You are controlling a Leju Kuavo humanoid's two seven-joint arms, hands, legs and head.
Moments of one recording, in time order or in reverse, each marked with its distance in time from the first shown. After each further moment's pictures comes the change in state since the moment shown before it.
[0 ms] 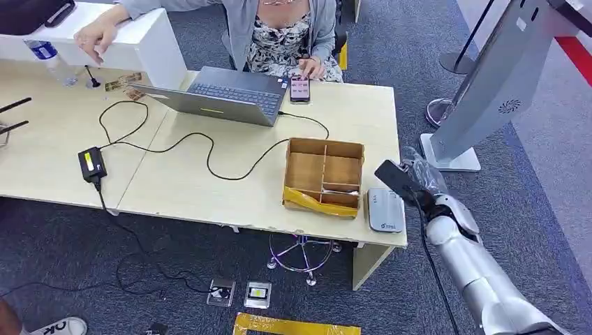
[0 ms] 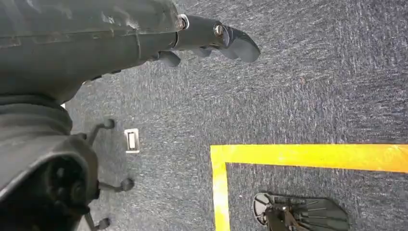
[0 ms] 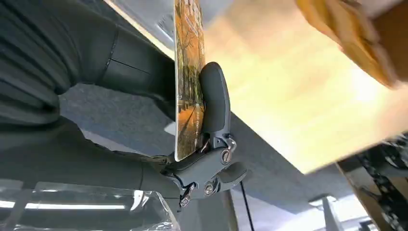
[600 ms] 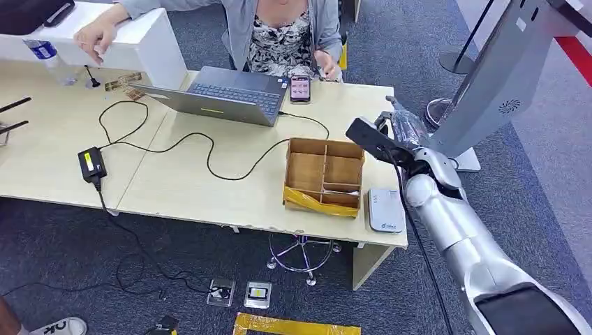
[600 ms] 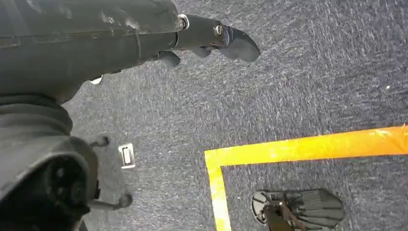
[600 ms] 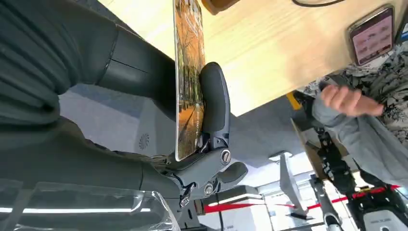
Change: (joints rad) left arm -0.038 -0.012 -0.043 0.000 -0.064 -0.035 0.003; right arm -0.163 0.128 0.026 0.012 0.146 -0.008 0.057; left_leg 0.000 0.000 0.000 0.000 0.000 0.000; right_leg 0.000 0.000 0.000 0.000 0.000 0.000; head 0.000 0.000
